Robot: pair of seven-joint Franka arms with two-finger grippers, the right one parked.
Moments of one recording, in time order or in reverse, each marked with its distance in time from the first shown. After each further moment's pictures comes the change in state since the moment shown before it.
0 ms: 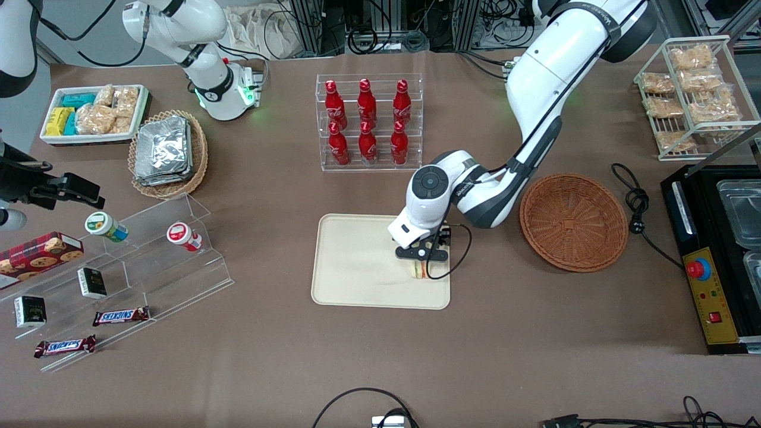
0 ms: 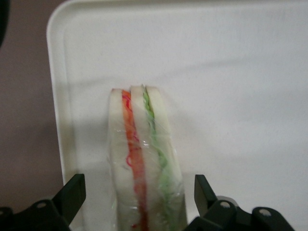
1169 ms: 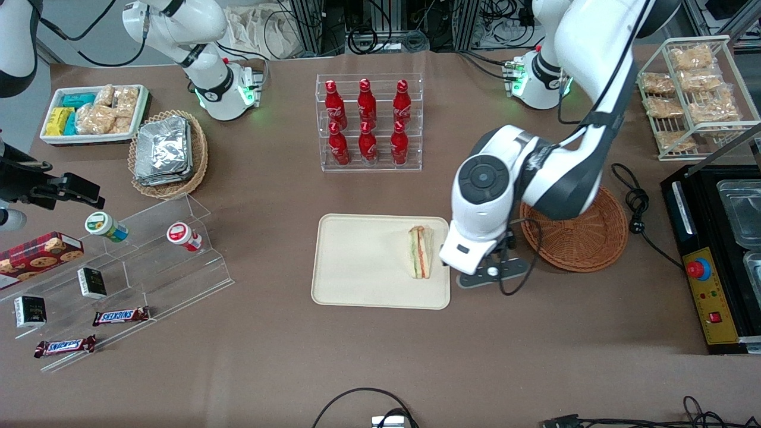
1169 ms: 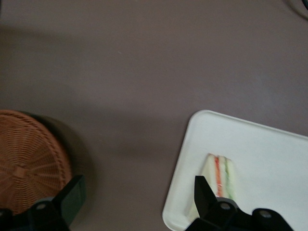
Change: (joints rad) arm 0.054 -0.158 0.083 0.324 -0.040 -0.528 -0.051
